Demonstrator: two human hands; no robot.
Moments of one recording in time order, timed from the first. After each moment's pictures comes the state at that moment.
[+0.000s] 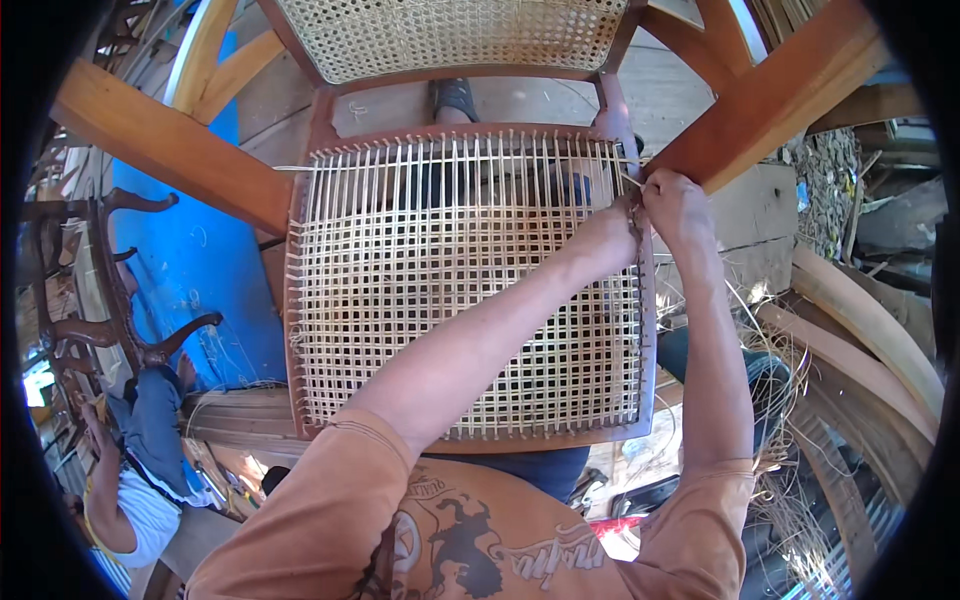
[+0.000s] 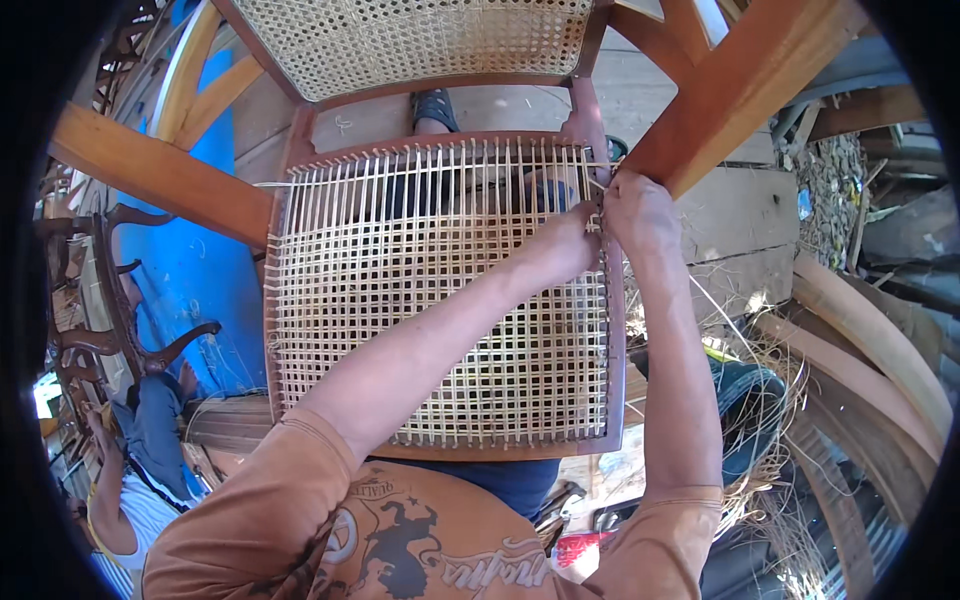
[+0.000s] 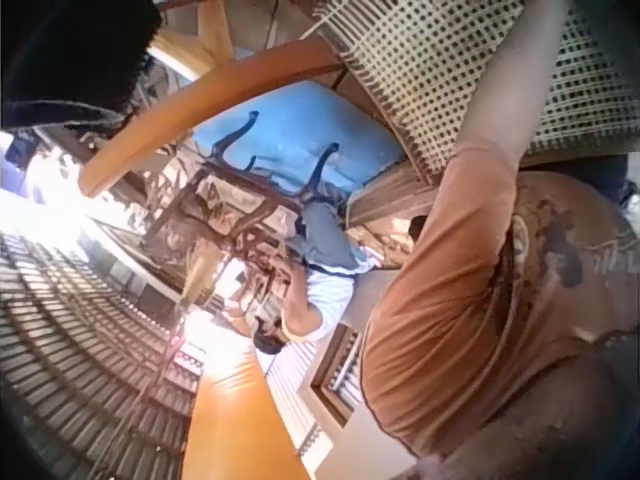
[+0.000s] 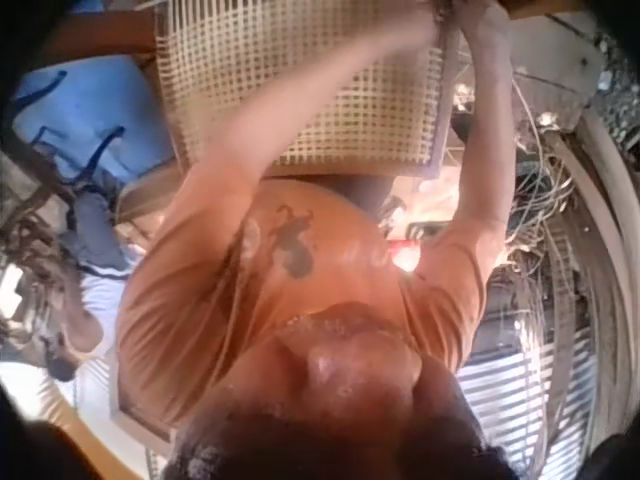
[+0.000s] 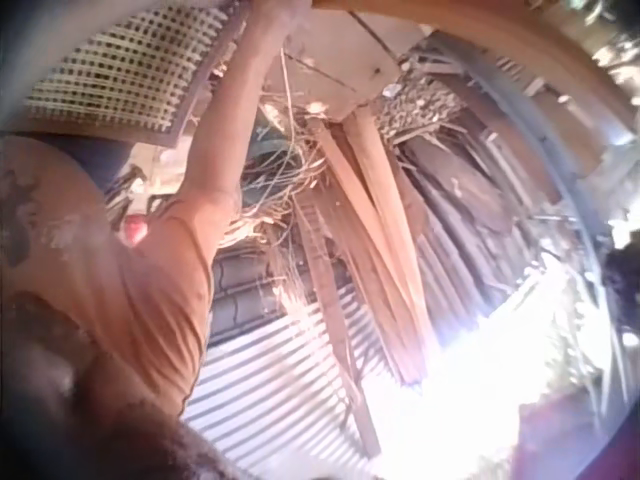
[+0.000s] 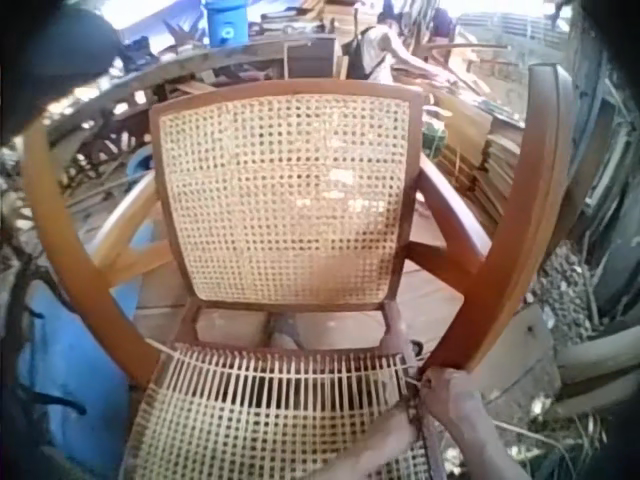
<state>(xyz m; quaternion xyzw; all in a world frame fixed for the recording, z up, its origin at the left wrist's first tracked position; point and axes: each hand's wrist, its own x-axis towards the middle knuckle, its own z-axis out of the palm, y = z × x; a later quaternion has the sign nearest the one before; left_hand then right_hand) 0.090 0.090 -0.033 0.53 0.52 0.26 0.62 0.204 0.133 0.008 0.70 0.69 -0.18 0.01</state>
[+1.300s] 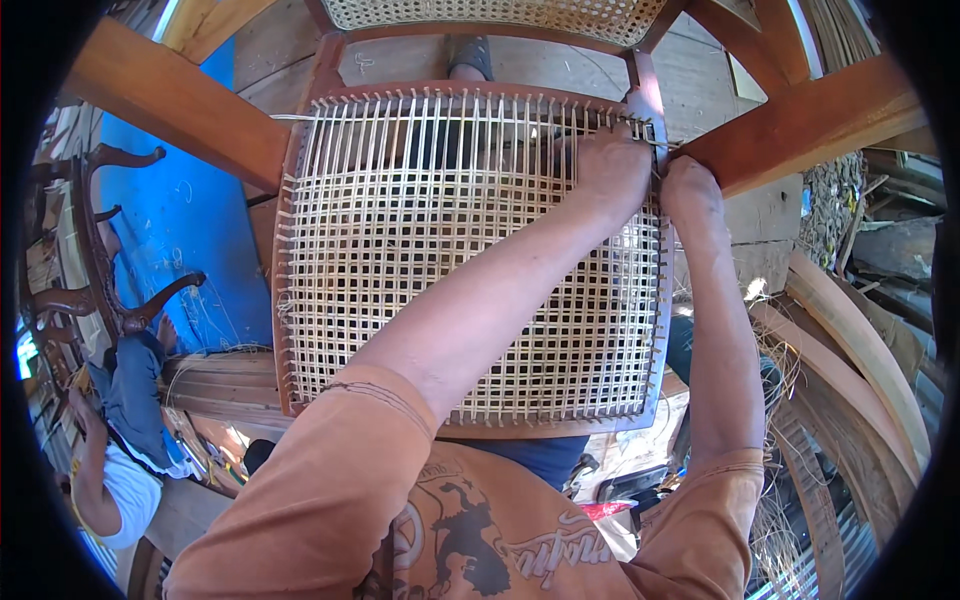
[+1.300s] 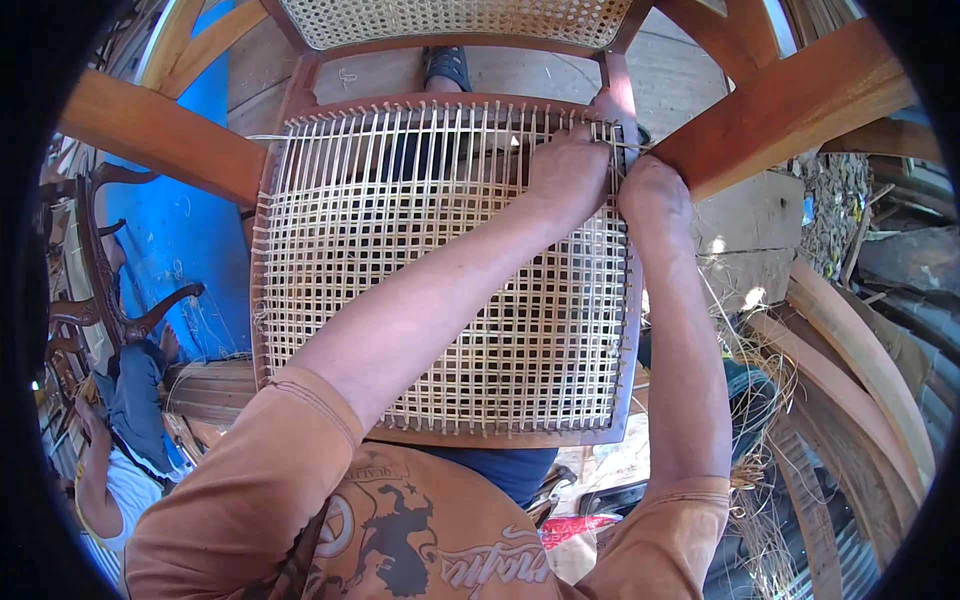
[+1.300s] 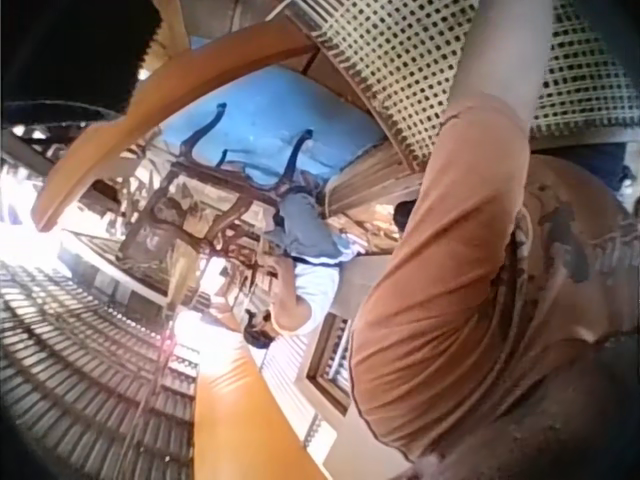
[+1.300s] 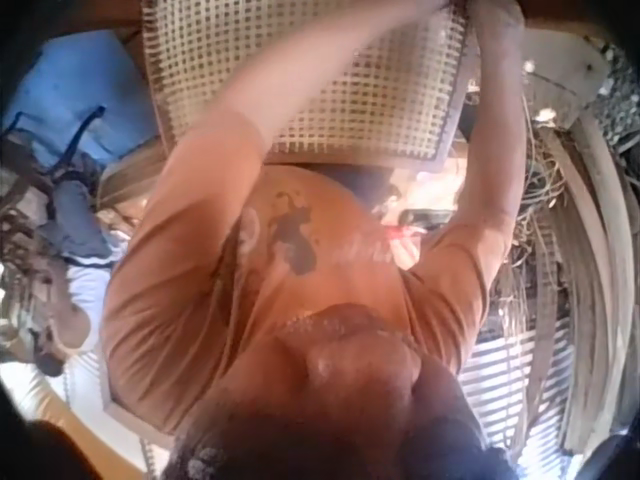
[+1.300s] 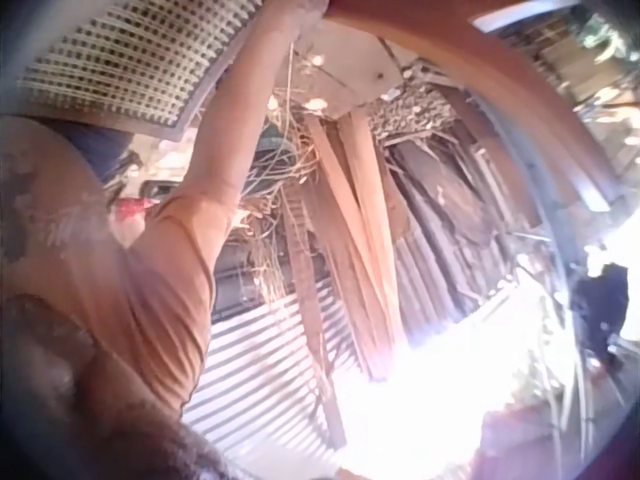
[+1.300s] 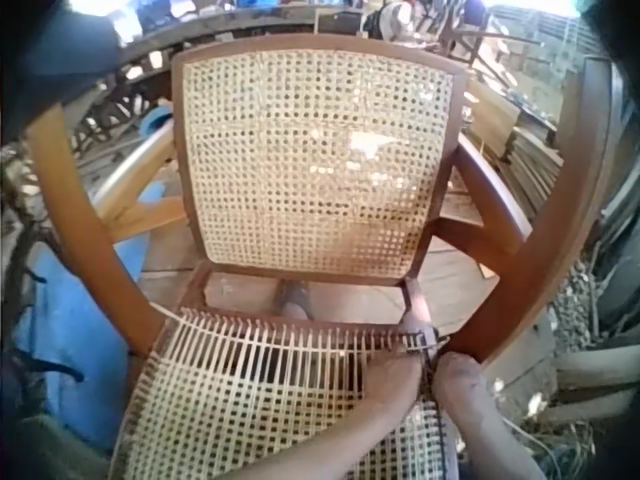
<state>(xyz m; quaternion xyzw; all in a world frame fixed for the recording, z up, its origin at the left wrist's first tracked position) 0.080 0.121 -0.059 0.72 0.62 0.25 0.22 0.205 0.139 -0.036 0.65 0.75 -0.07 0.12</state>
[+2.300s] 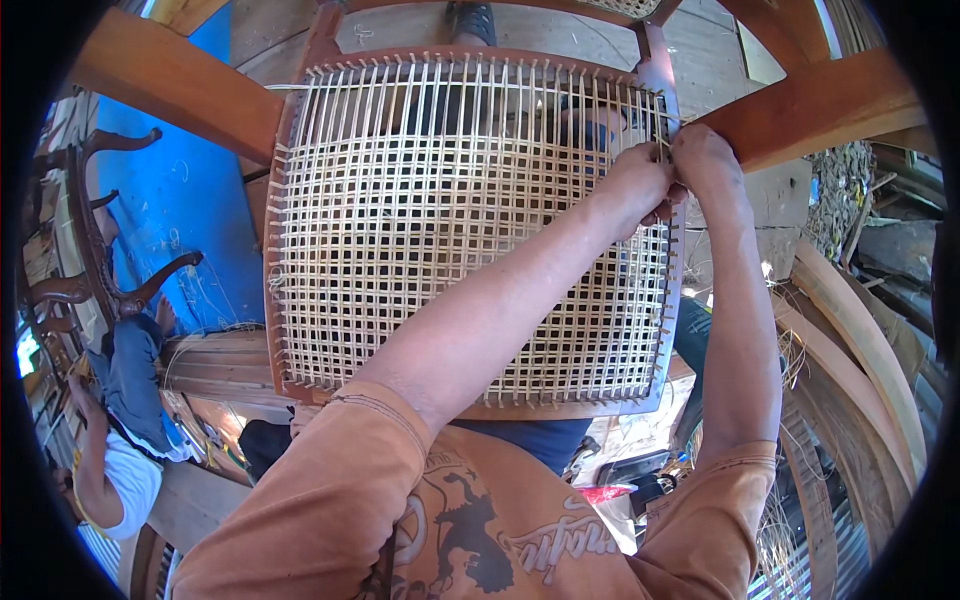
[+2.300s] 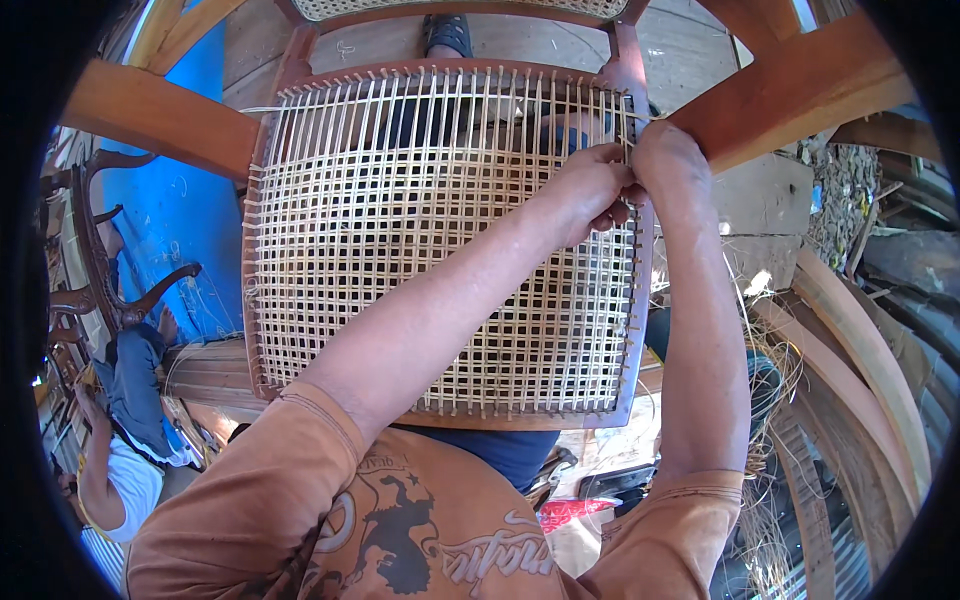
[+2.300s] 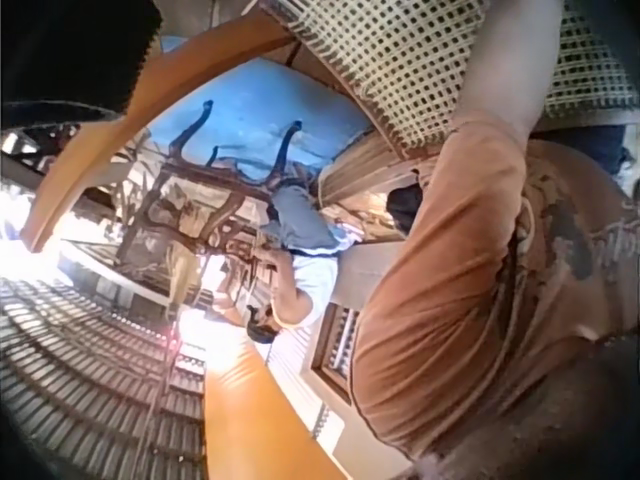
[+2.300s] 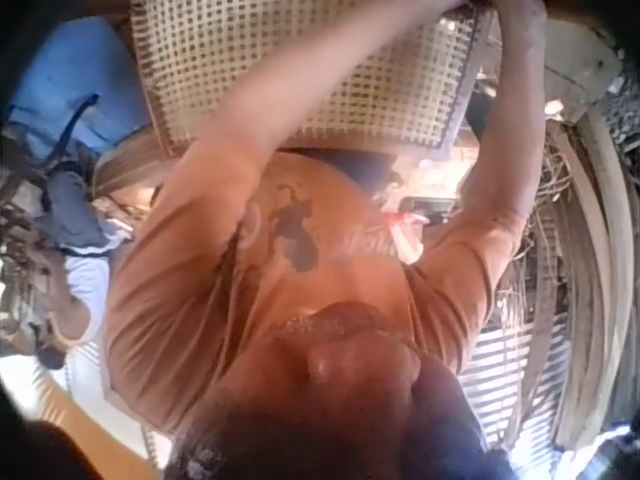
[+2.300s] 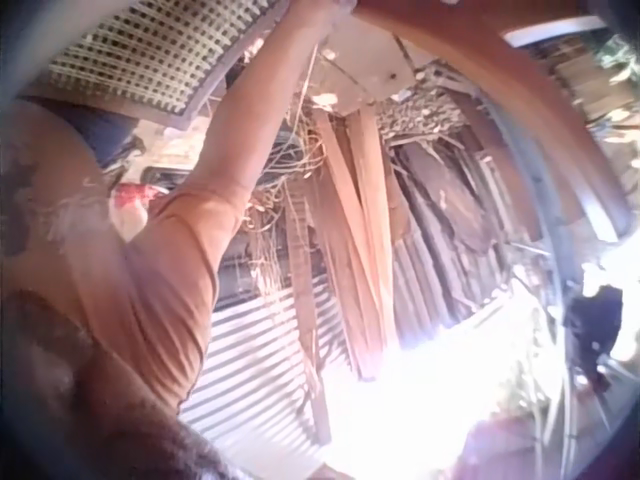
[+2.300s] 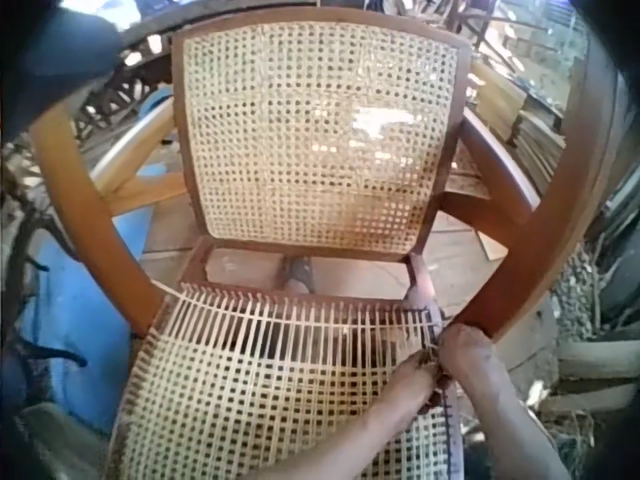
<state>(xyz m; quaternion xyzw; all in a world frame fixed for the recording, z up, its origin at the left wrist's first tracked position) 0.091 0.094 -0.035 0.14 0.41 0.36 0.83 0.207 0.160 -0.032 0.64 0.73 -0.11 0.22</state>
